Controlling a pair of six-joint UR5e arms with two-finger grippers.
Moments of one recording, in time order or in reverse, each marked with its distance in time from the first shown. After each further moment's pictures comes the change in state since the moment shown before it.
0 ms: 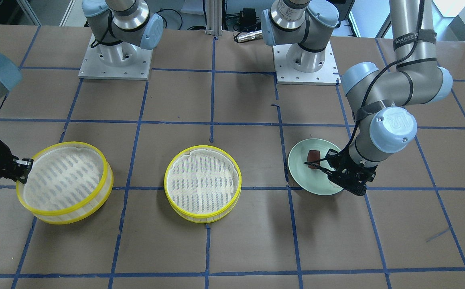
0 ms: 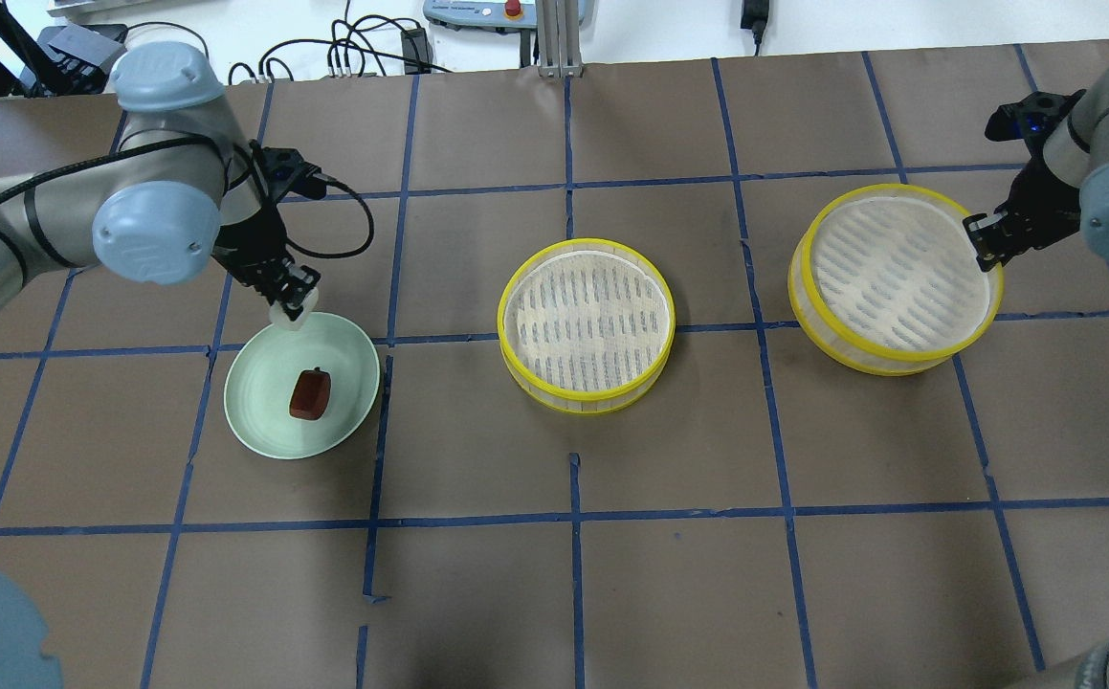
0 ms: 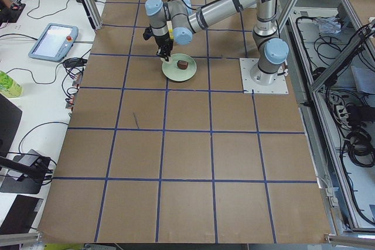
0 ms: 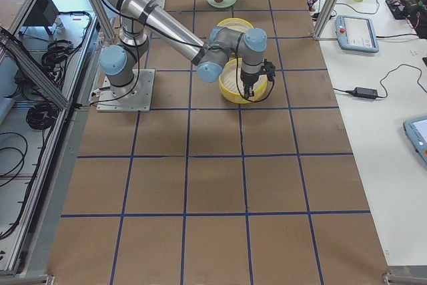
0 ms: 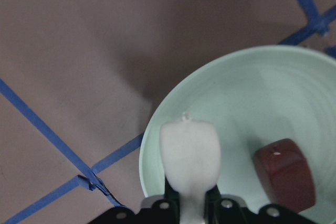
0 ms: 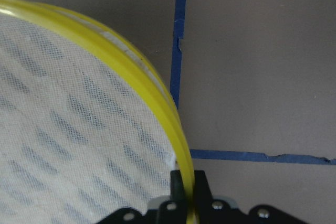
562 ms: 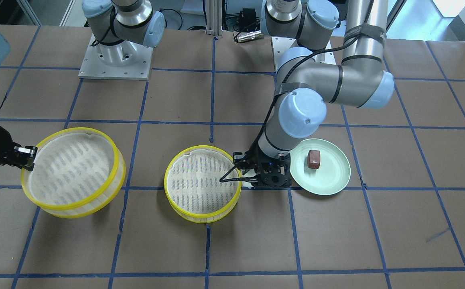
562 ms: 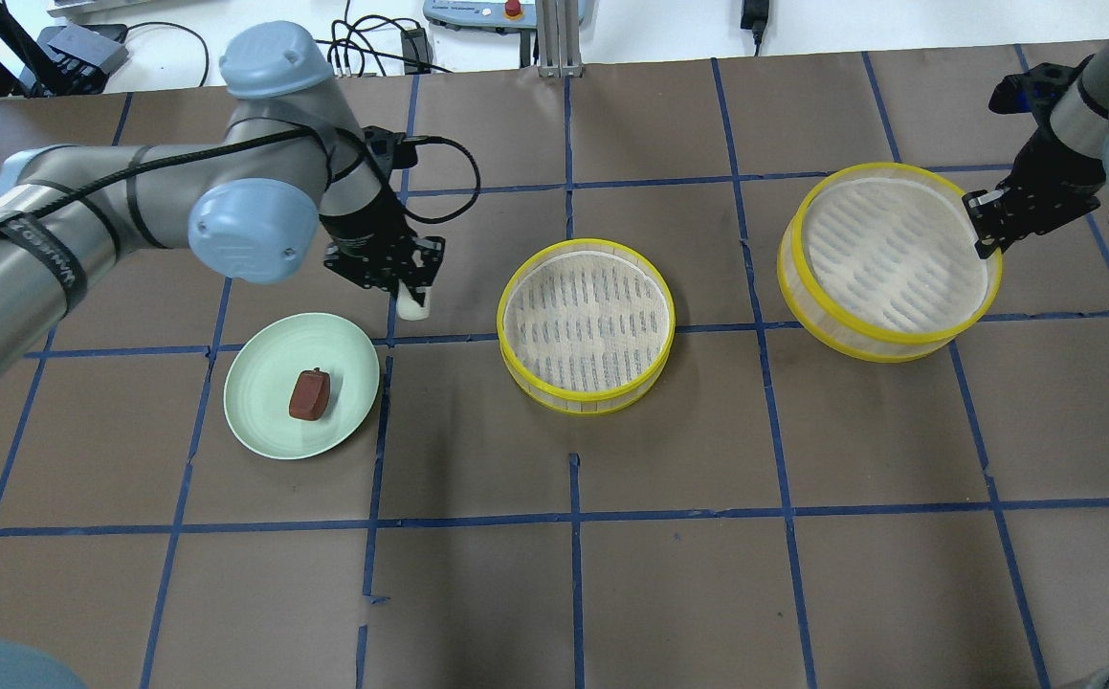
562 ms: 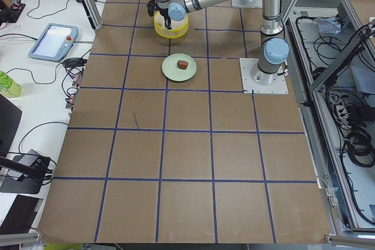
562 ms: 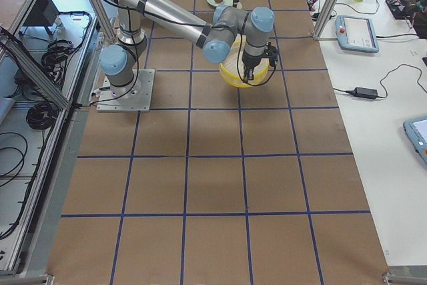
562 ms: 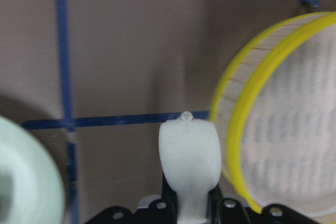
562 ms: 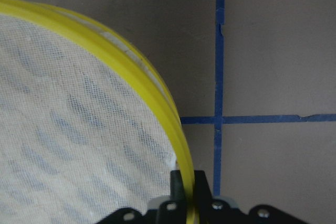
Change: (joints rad) left arm -0.267 -0.068 0.033 0.153 -0.297 -0.684; right arm 0.100 -0.036 -0.134 0.274 0.004 0.204
